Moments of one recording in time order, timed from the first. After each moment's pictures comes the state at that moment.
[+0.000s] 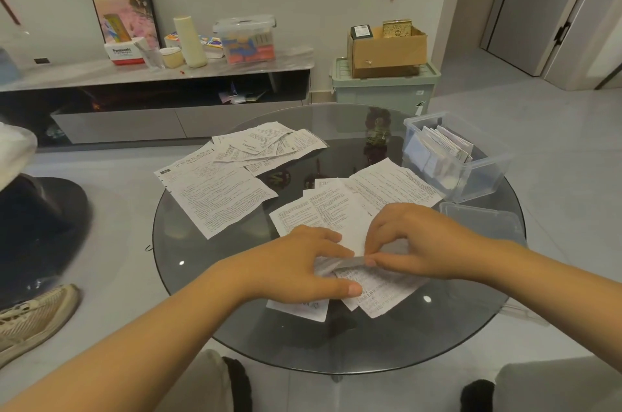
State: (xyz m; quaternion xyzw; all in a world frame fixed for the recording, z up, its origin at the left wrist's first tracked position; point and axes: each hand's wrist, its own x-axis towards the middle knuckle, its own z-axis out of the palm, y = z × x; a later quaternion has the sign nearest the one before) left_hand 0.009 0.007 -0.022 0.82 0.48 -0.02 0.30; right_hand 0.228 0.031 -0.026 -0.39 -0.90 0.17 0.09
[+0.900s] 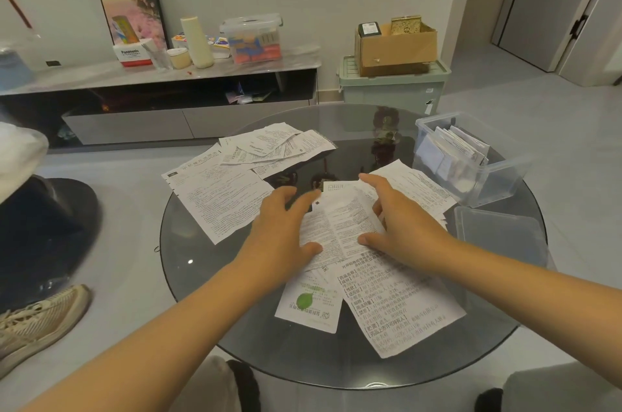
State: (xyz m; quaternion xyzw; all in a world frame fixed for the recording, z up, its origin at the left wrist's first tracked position) left_hand -0.005 0.030 -0.045 0.75 0.63 0.15 0.13; right_hand 0.191 0.054 -0.043 -0.57 -0.77 0.23 0.17
